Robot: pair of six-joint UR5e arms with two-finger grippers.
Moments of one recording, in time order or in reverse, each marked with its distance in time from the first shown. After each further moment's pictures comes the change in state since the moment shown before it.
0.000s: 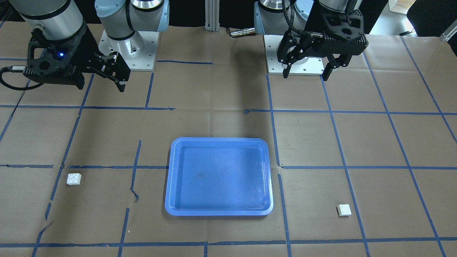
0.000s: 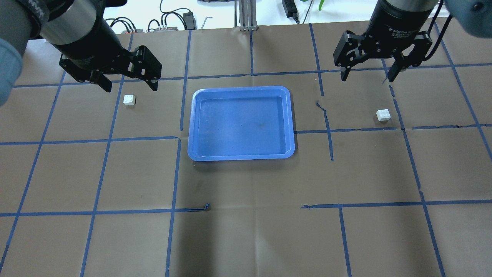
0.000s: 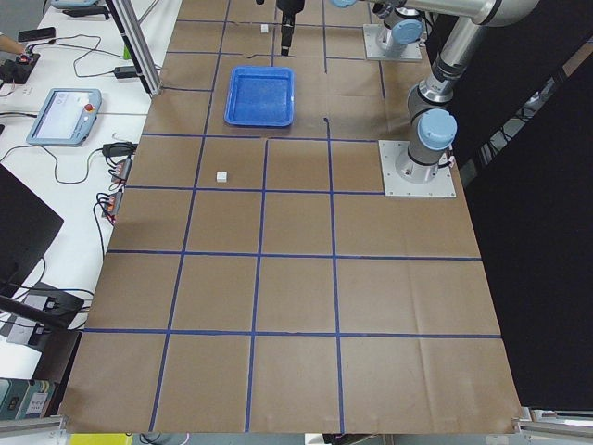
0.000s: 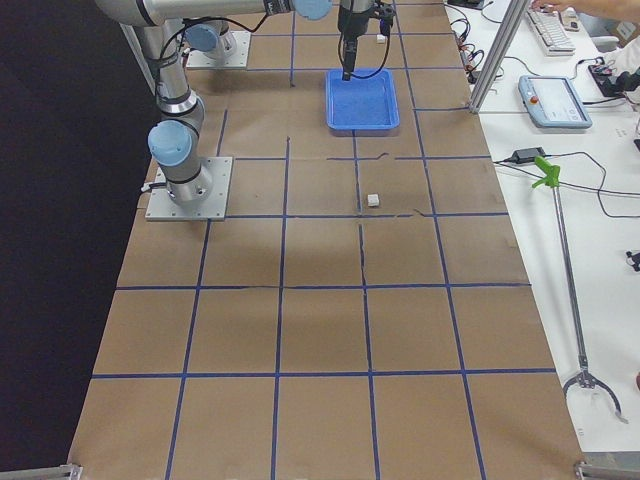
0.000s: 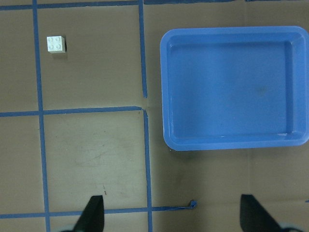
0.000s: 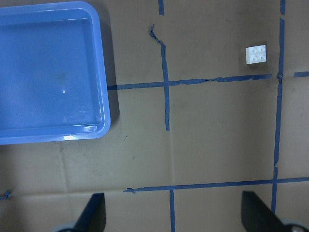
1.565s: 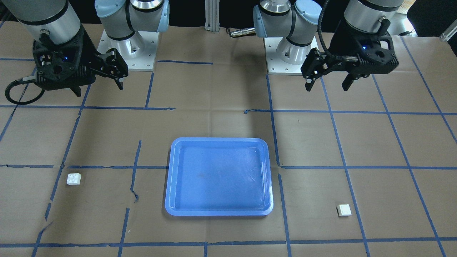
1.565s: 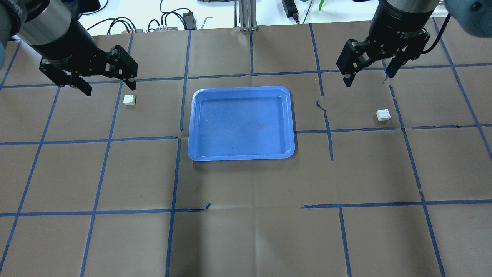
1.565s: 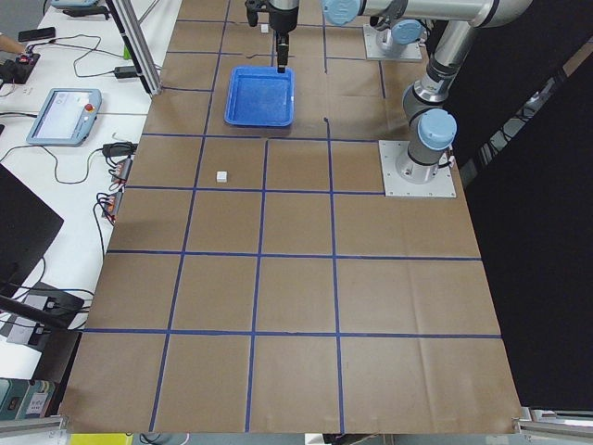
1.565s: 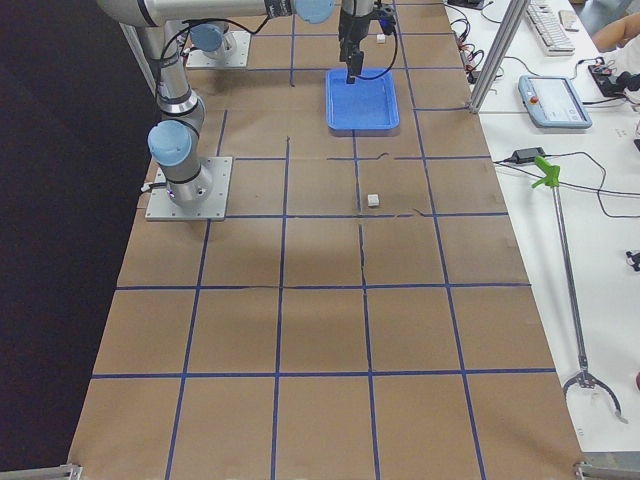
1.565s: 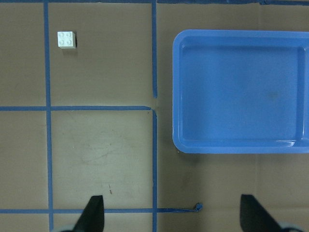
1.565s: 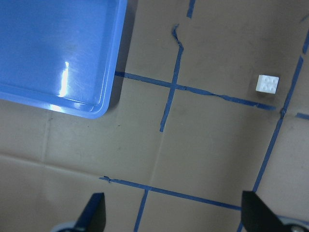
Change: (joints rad) left arm 0.160 -0.036 -0.023 -0.007 -0.004 0.052; right arm -0.019 0.011 0.004 -0.011 -0.001 -0.387
